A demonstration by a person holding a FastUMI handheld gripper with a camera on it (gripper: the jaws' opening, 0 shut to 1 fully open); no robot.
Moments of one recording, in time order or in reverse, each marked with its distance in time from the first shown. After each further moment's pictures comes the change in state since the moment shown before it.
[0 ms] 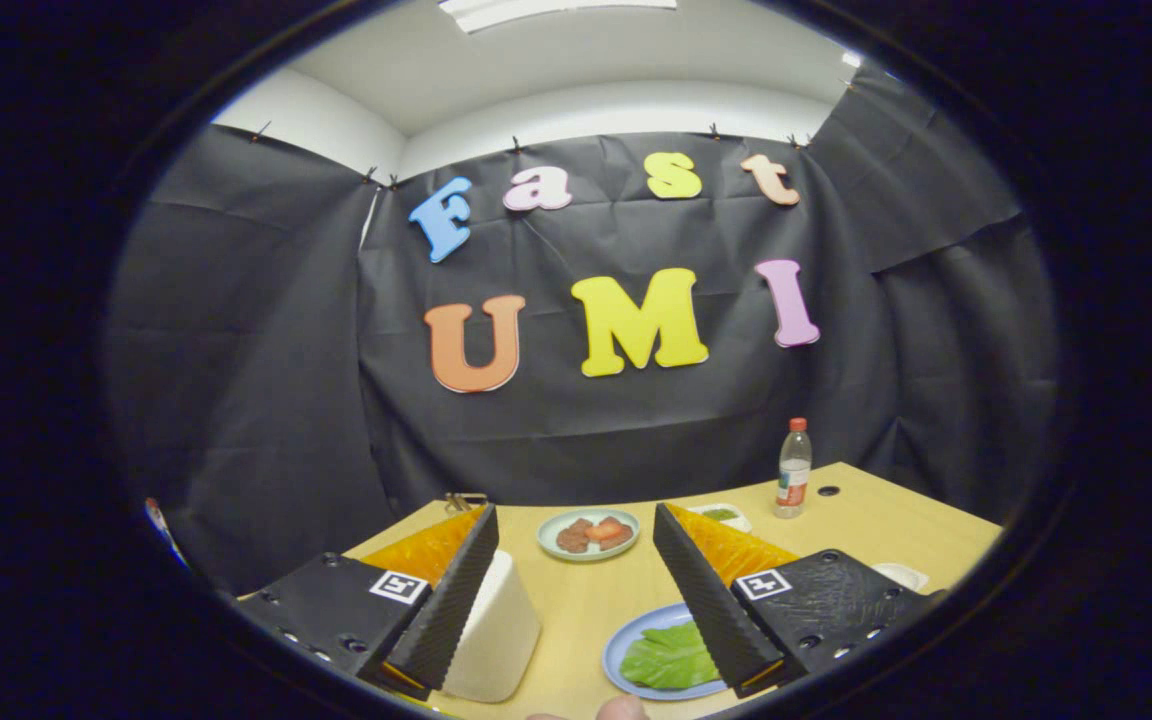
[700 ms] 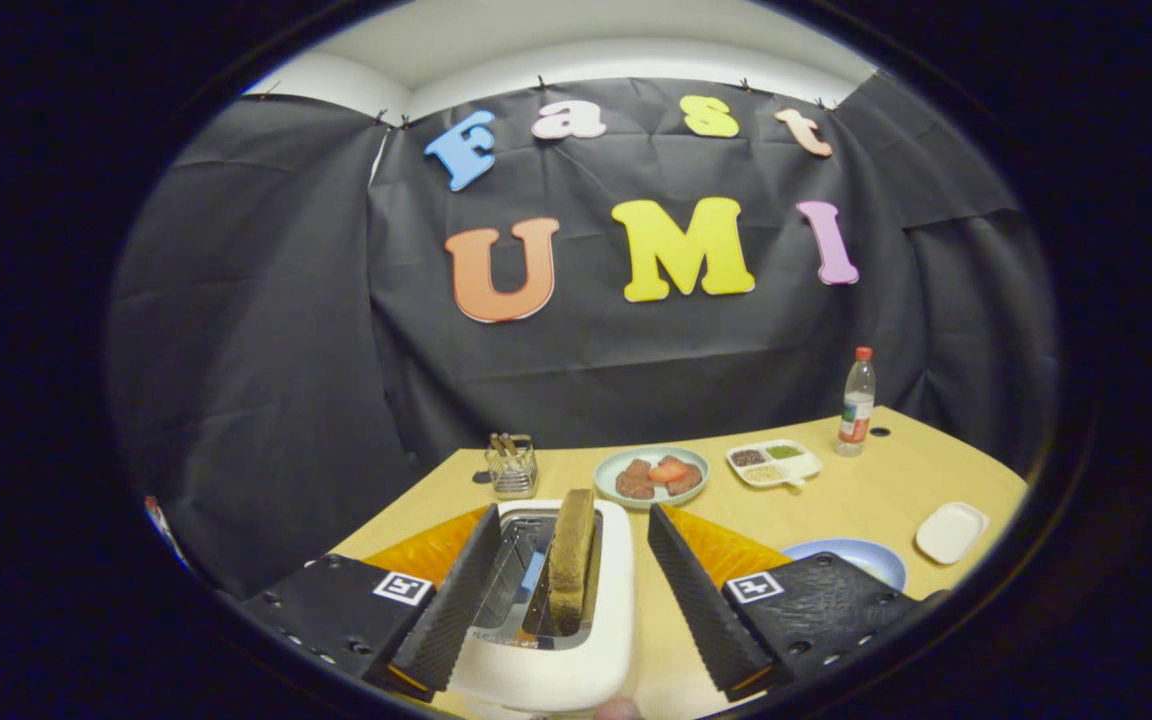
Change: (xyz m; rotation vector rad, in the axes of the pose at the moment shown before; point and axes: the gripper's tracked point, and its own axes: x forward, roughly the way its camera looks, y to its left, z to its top) arm 0.063 0.086 -0.102 0.008 0.230 -0.018
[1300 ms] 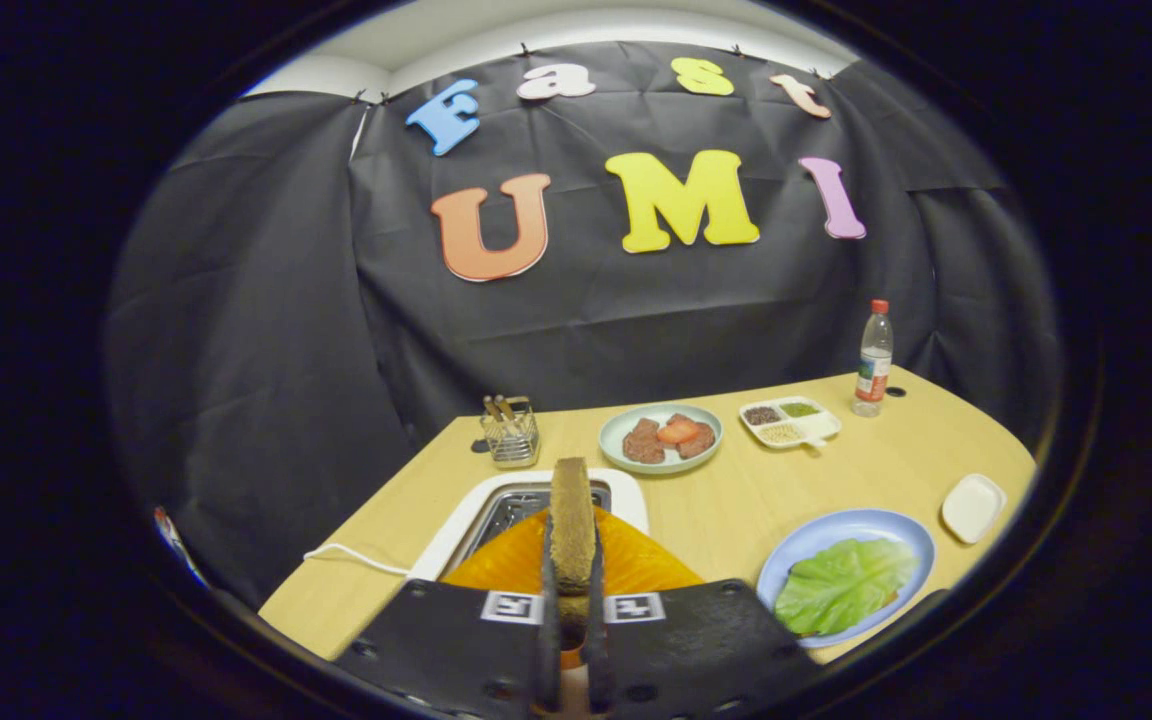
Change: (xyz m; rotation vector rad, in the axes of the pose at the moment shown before) arm 0.018 -0.005 -0.008 0.042 0.065 0.018
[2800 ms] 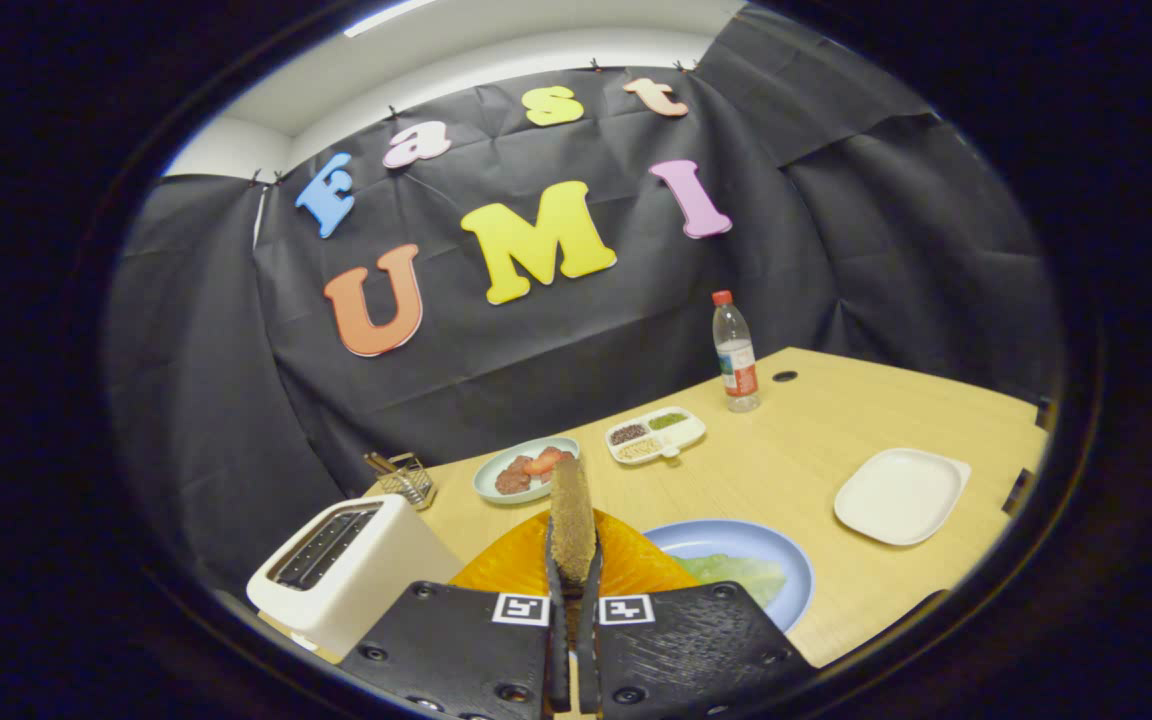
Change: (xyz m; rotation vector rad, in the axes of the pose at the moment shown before) arm -0.035 -0.190 -0.016 0.257 -0.106 -0.147
